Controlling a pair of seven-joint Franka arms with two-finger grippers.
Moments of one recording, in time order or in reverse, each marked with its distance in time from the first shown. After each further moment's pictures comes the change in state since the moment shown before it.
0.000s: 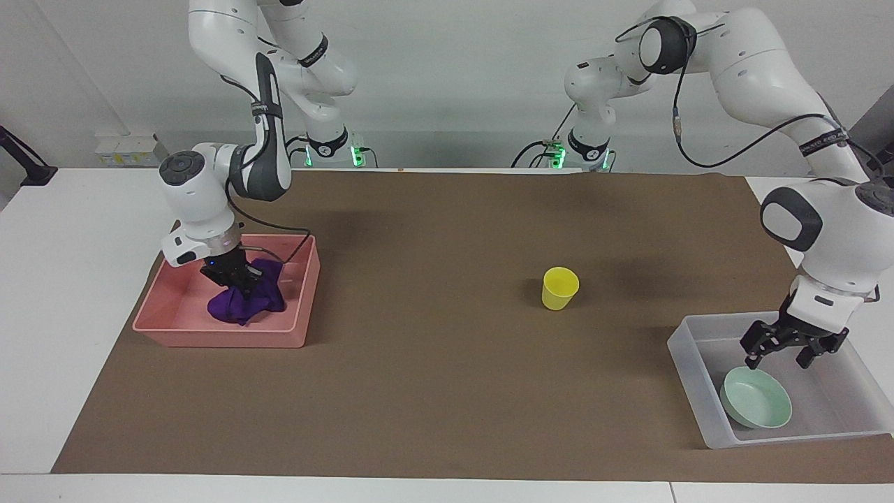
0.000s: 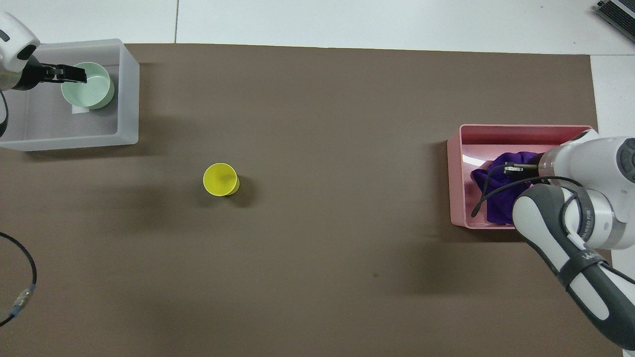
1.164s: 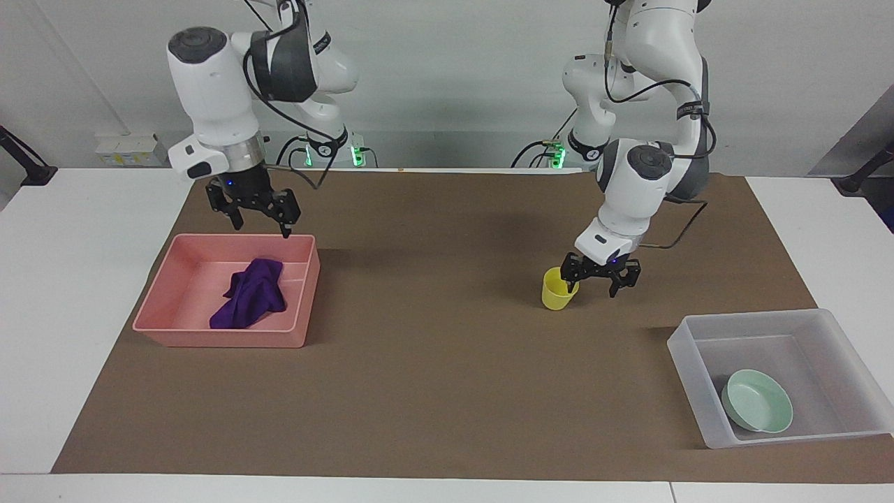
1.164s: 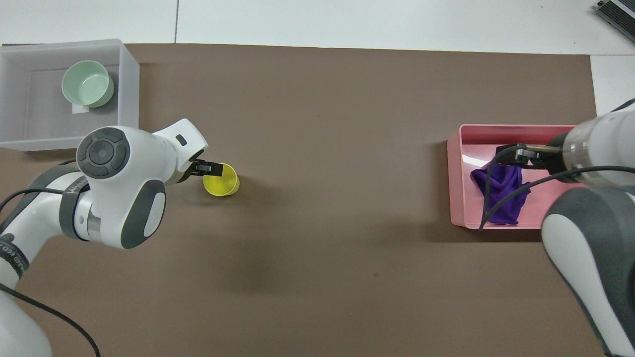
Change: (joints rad) left arm -0.383 -0.299 -0.006 -0.617 0.022 0.140 -0.331; right arm 0.171 -0.254 0.018 0.331 0.003 -0.613 0.196
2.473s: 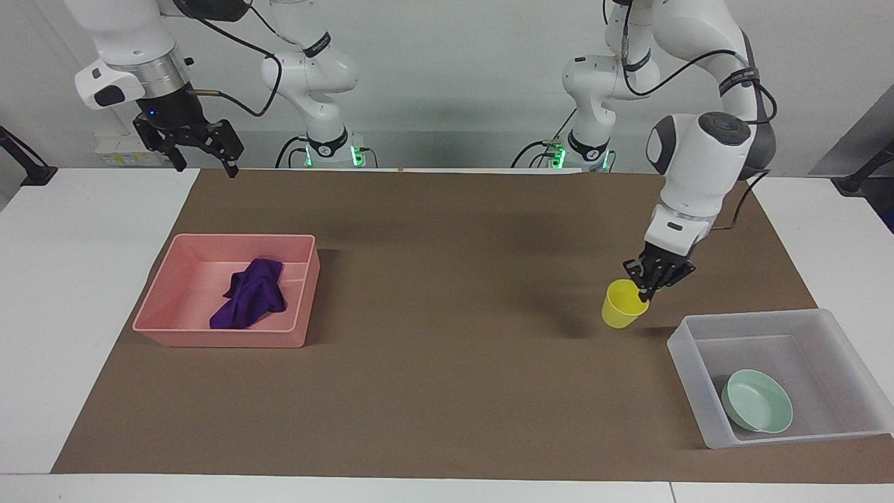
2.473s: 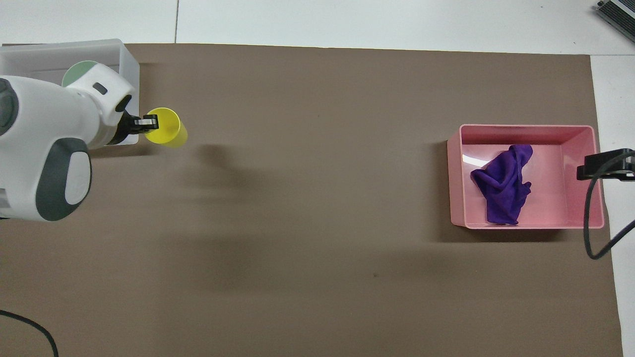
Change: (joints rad) left arm 0.148 -0.011 0.024 0.237 0.004 -0.111 -0.074; right arm 0.056 -0.005 -0.187 0.184 0.049 -0.264 -0.186
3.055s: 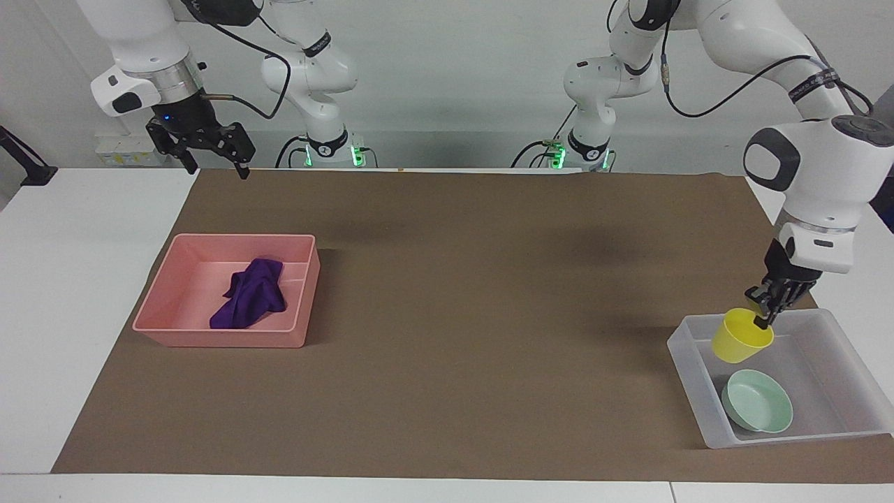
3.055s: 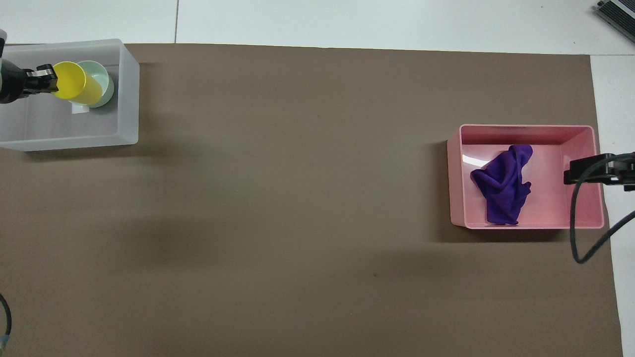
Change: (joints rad) left arm 0.236 0.187 0.004 0.285 0.000 -0.020 0.003; right arm 0.004 -0.004 0.022 -0.020 0.000 0.000 0.000
